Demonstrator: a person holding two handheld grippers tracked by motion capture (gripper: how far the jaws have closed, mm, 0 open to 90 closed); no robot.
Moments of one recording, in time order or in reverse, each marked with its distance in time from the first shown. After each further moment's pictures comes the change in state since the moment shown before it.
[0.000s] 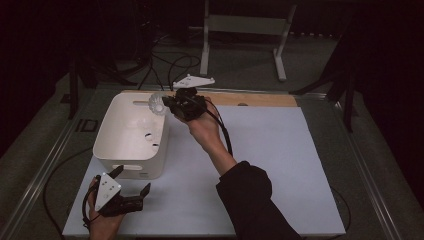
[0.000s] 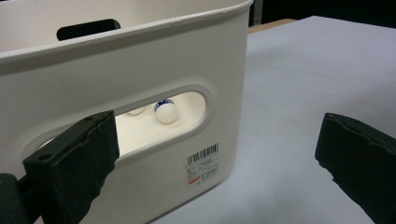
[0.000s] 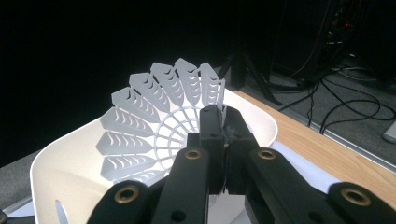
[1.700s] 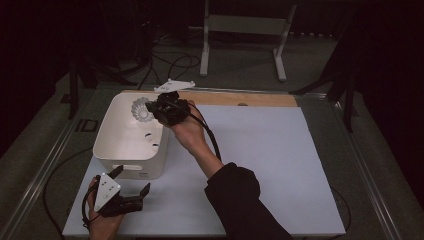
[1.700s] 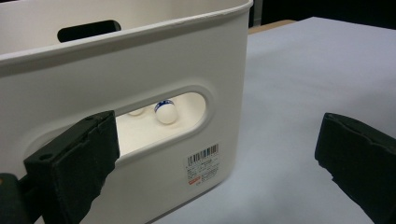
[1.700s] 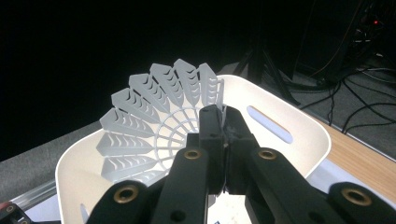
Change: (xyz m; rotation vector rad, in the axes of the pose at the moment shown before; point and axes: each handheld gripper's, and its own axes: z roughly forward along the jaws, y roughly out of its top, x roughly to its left) left arm 0.000 0.000 -0.001 -0.003 -0.001 0.000; right arm 0.029 0.001 0.027 0.029 0.060 -0.029
